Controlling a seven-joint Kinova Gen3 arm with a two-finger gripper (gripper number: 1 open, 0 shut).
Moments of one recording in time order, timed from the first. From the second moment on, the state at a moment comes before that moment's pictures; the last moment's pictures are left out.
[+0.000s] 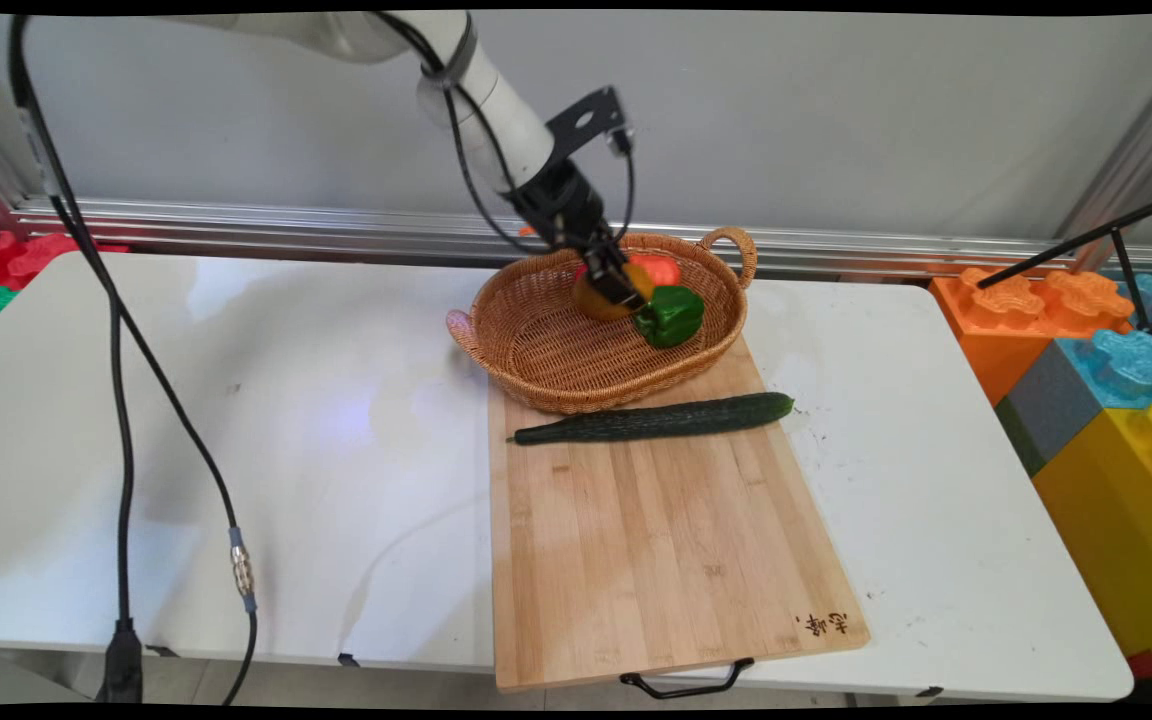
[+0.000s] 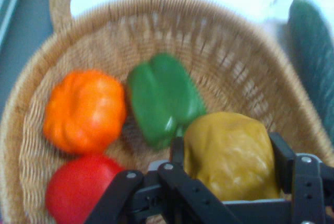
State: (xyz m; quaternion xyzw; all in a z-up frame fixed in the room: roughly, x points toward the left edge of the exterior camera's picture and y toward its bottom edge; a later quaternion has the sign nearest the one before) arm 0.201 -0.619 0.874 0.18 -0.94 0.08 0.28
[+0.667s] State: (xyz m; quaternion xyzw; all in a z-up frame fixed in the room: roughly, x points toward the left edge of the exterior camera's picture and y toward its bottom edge) arm 0.127 -0.532 0.926 0.19 -0.93 0.00 0.32
